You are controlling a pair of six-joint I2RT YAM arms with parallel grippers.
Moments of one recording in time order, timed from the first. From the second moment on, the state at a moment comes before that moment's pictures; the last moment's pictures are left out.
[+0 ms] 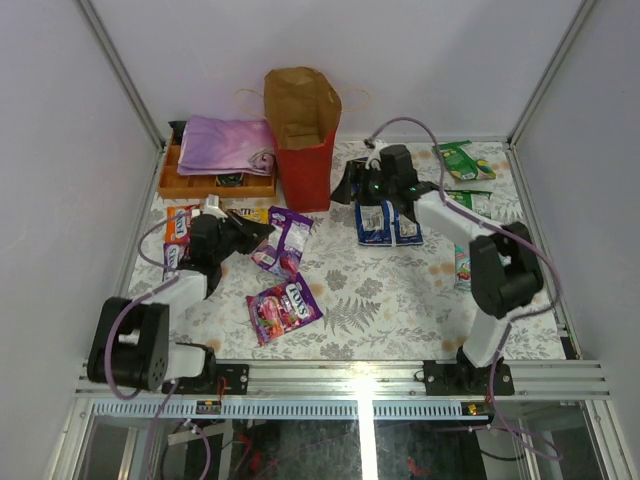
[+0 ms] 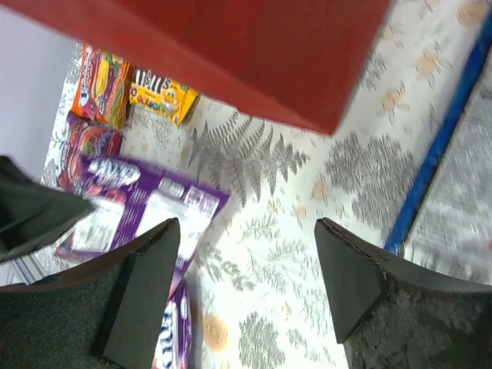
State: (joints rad) left arm -0.11 1.26 0.48 0.44 0.41 -1.09; right arm 0.44 1.86 1.37 -0.08 -0.38 0.46
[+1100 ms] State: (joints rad) left arm -0.30 1.37 0.58 0.61 -0.08 -1.14; right arm 0.63 1.53 0.70 0.19 -0.49 0.54
